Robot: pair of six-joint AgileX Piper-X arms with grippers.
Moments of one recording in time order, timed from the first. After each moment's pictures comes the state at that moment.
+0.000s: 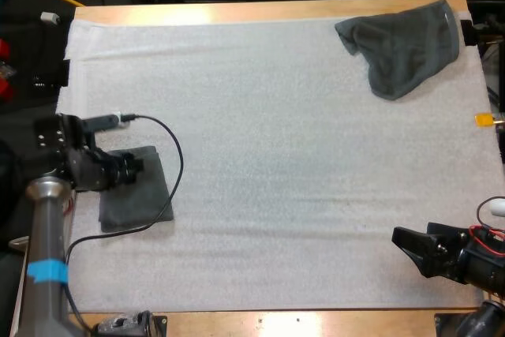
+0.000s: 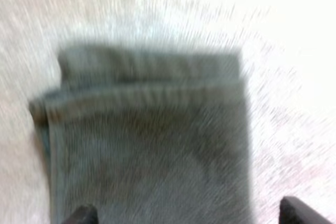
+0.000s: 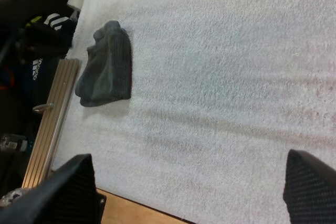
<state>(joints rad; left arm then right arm) 0.26 1.23 -0.94 1.00 0.21 -1.69 0.76 0.47 -0.93 1.15 -0.06 -1.09</state>
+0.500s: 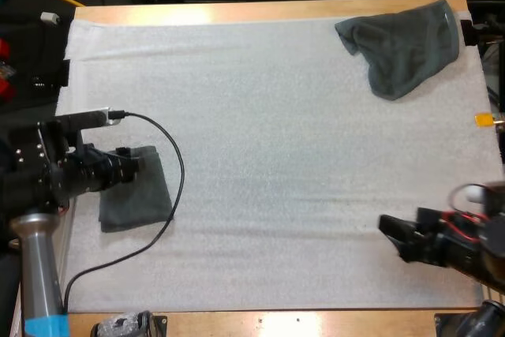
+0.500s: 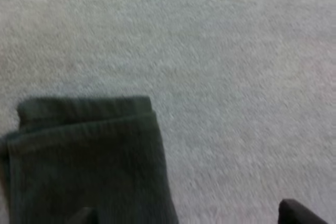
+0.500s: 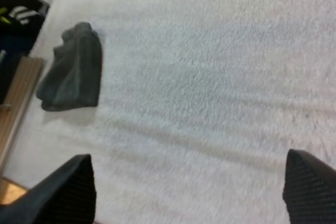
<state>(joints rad) 0.26 1.03 -0.99 1.11 0.35 -1.69 0.76 0.58 -0.88 1.03 0.00 -1.21</state>
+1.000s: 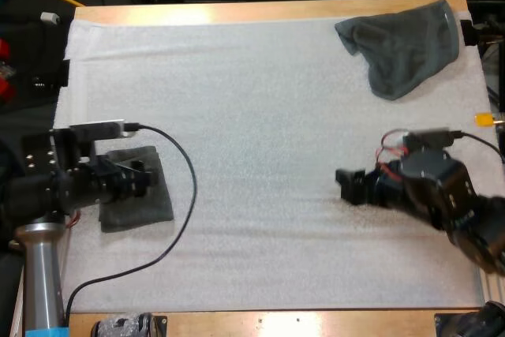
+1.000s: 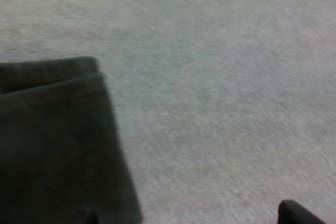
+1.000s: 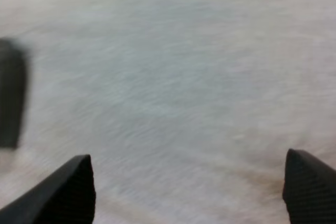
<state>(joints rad) 0.16 1.00 -0.99 1.21 0.38 -1.69 0.60 0.95 -0.86 0.76 -0.01 -1.37</state>
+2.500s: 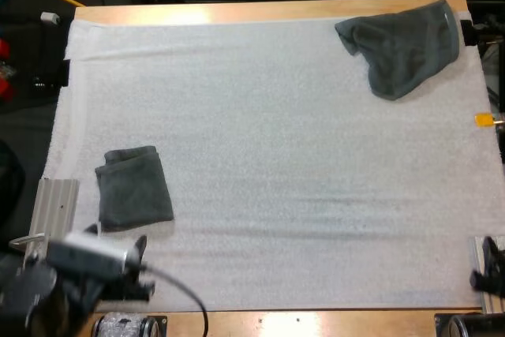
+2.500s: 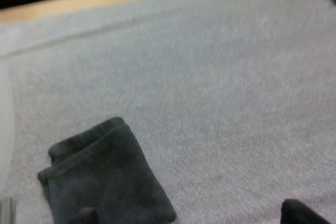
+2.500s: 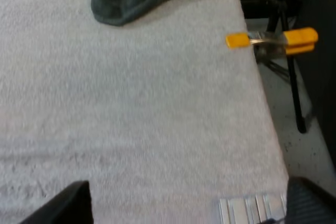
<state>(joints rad) -0.03 0.29 -0.99 1.39 0.16 -1.64 0.05 0.18 -0.86 1.40 0.12 -1.80</state>
